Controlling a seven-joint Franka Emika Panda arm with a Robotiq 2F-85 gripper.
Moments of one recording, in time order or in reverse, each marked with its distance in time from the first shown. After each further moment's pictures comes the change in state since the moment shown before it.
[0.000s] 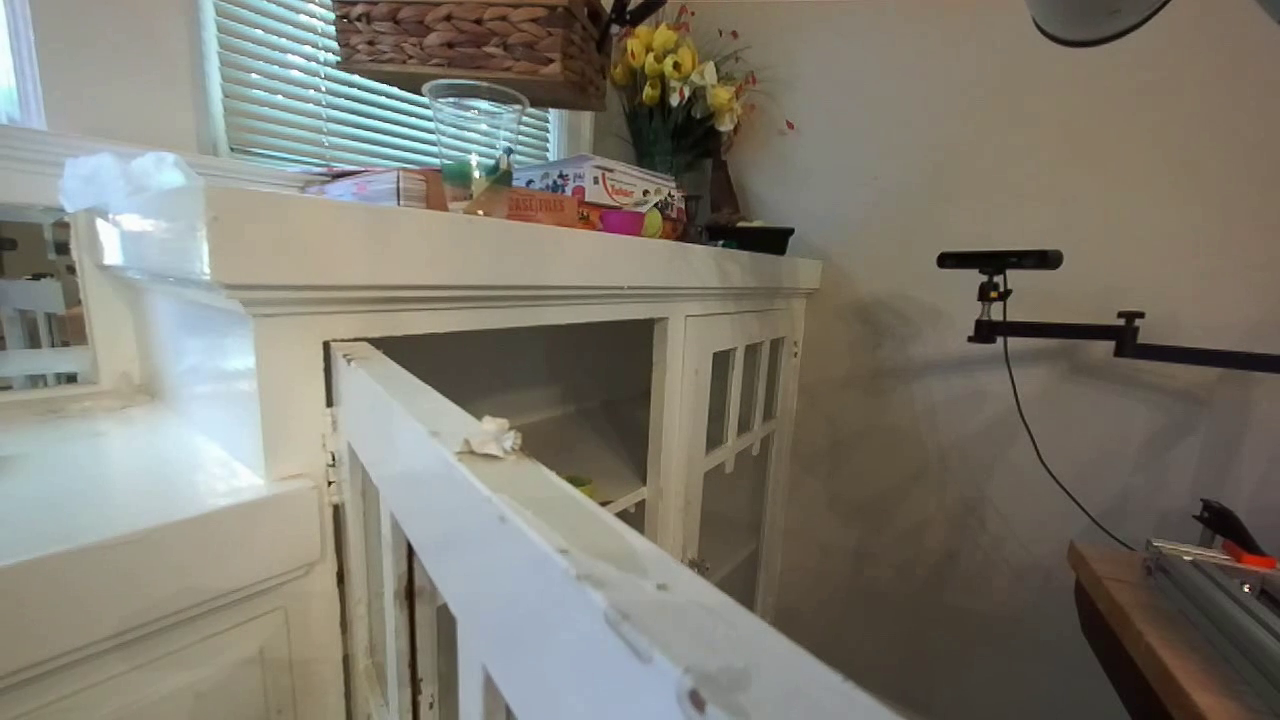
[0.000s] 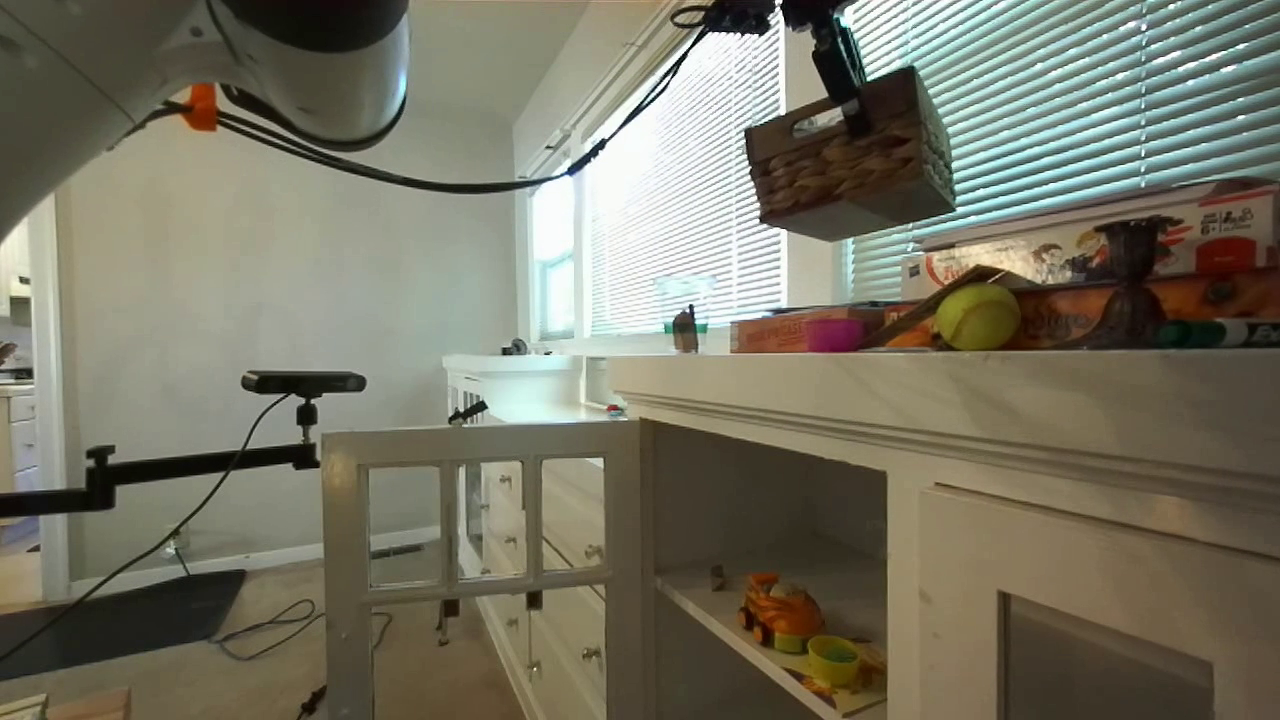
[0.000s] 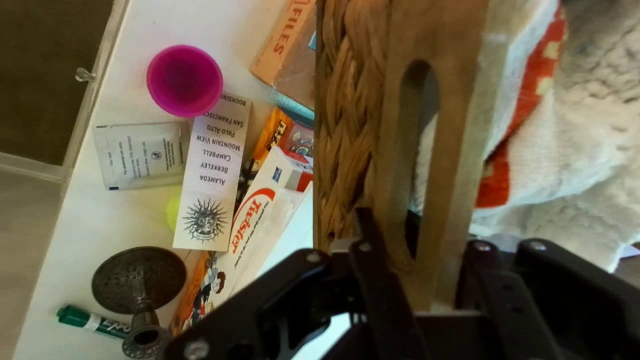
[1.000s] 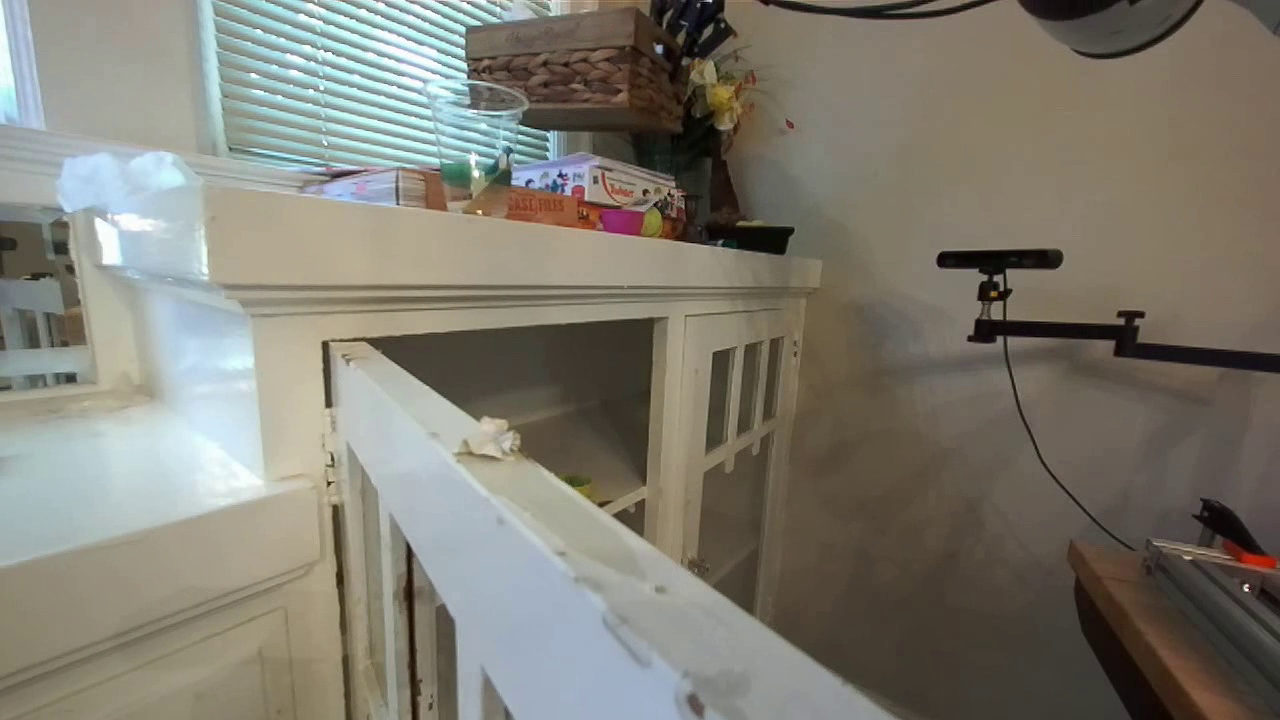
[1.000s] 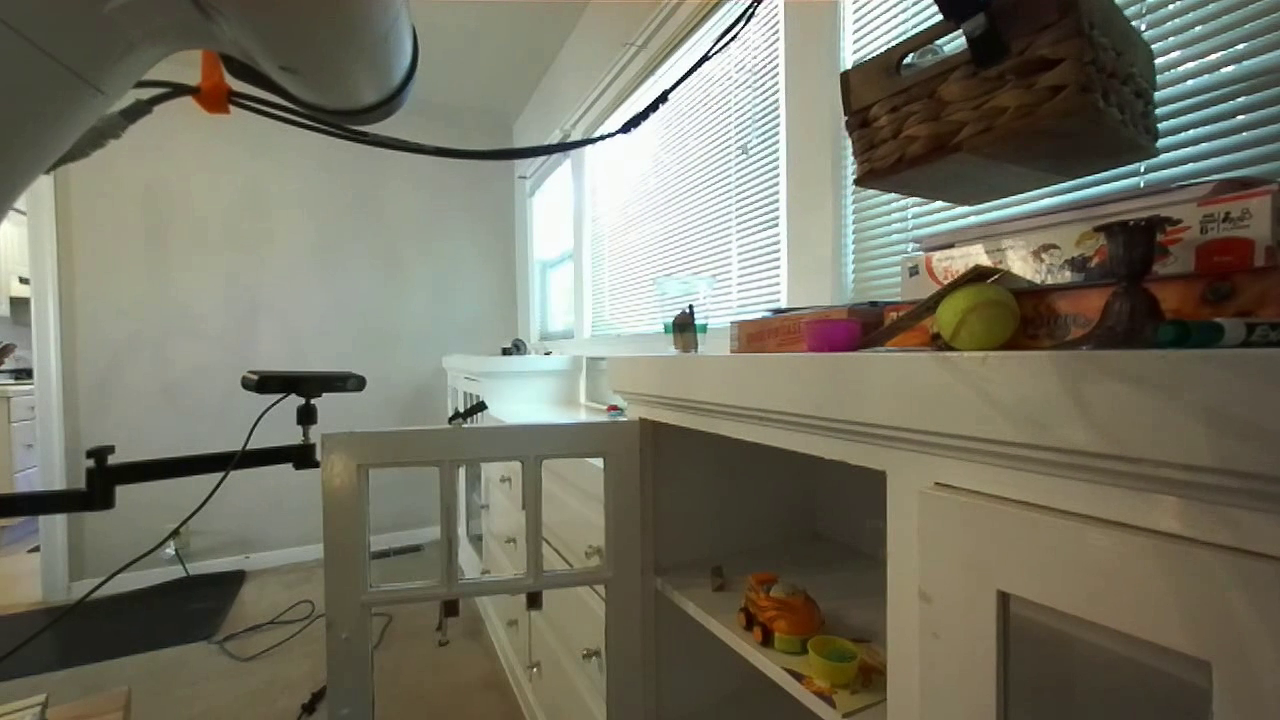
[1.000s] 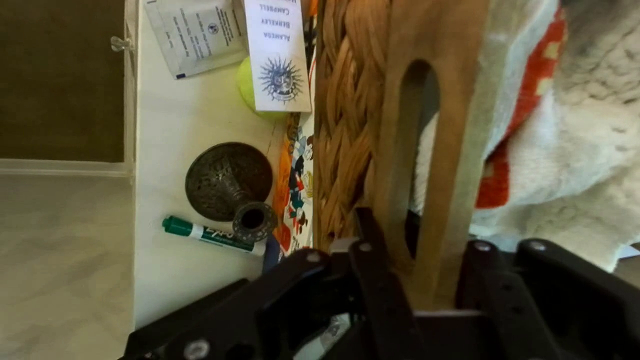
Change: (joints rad) arm -0.199 -0.008 -0.003 -0.002 0.012 -0.016 0.092
